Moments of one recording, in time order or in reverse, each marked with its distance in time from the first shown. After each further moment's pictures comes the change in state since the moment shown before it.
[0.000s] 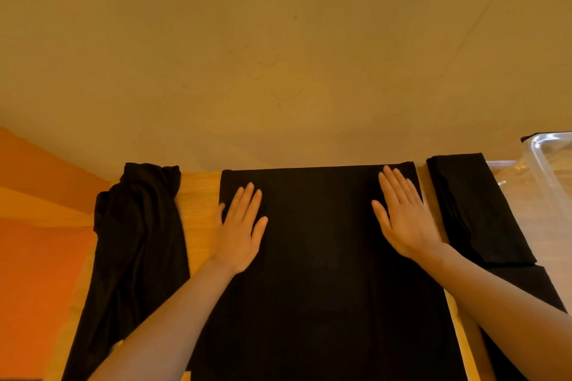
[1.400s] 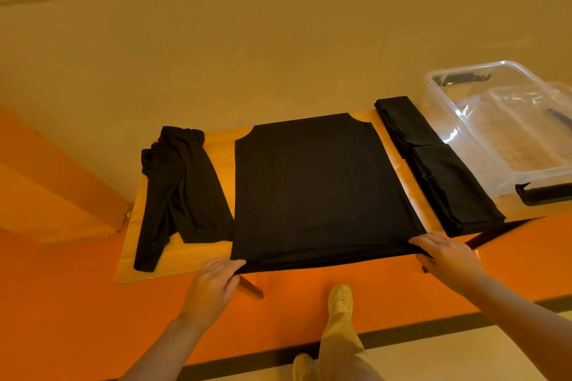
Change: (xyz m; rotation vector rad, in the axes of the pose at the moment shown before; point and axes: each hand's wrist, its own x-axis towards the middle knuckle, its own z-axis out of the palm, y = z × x) left_hand -0.312 -0.062 0.021 -0.214 0.241 0.360; right_hand -0.340 -0.020 0.022 -0.065 0.232 -0.126
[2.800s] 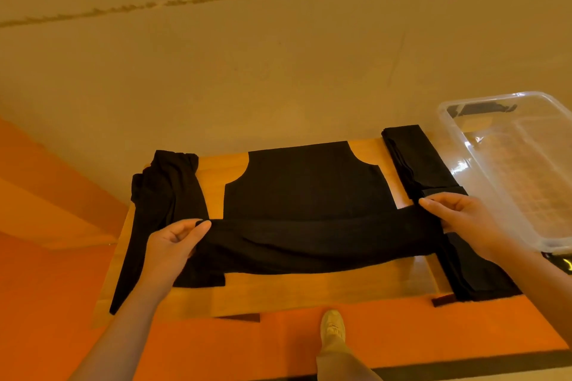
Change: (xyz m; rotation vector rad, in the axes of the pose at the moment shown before) left_hand 0.146 0.028 -0.094 -0.866 0.282 -0.777; right_hand 0.146 0.056 -0.093 1.141 -0.112 0.526
